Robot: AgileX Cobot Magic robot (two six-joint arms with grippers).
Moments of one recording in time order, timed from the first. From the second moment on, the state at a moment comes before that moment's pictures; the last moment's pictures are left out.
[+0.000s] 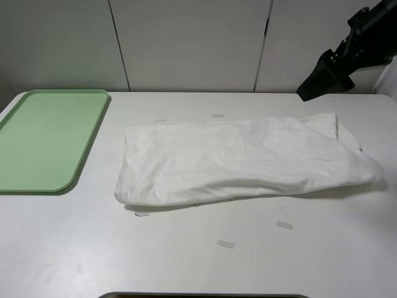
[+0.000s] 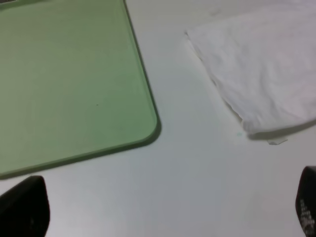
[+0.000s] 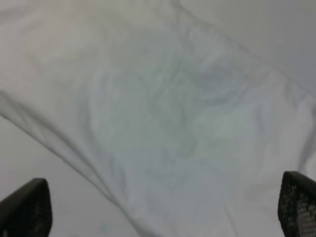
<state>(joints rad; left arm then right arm) -0.33 0.13 -0.63 0.08 1.07 -0.05 0.09 1.45 -1.19 0.41 0.96 -0.81</state>
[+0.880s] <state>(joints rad) -0.33 -0.01 -0.48 0.08 1.07 -0.11 0.09 1.45 -1.19 0.46 0.93 -0.81</state>
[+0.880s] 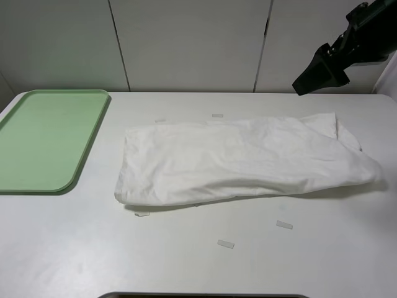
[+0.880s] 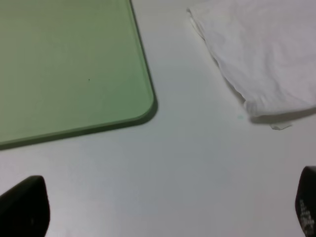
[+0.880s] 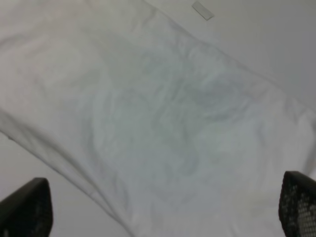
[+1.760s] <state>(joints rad) -0.06 -0.01 -0.48 0.08 1.07 -0.11 0.09 1.45 -1.19 0.44 0.89 -0.61</state>
